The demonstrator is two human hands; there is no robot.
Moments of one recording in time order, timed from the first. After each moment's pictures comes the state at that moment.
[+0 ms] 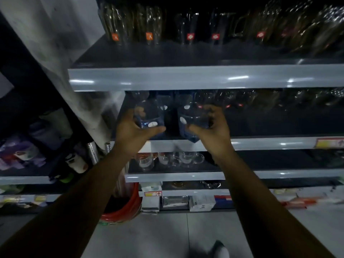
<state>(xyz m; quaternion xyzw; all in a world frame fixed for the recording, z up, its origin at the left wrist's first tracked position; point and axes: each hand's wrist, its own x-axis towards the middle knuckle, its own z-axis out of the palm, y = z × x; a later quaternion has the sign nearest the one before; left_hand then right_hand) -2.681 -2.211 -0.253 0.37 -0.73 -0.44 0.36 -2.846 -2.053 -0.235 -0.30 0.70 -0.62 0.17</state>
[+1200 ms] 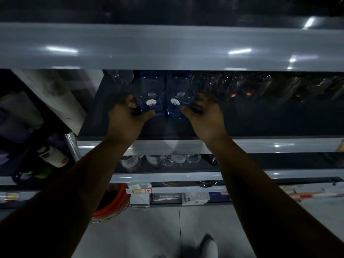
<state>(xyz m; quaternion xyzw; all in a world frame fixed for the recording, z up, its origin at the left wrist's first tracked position) -2.748 -2.250 -0.292 0.43 -0.77 -0.37 0.29 -2.913 -2.128 -0.293 -0.32 0.76 -0.54 0.16</state>
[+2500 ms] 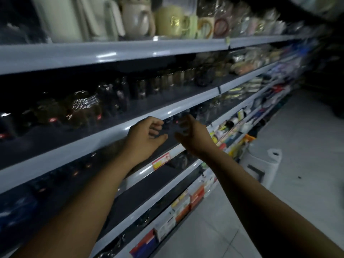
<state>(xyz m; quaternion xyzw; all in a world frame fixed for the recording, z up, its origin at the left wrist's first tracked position) -2.990 -1.878 -0.075 -0.04 -0.88 -0.43 0.19 -3.048 -1.697 -0.085 -0.22 0.88 -0.40 -0.12</state>
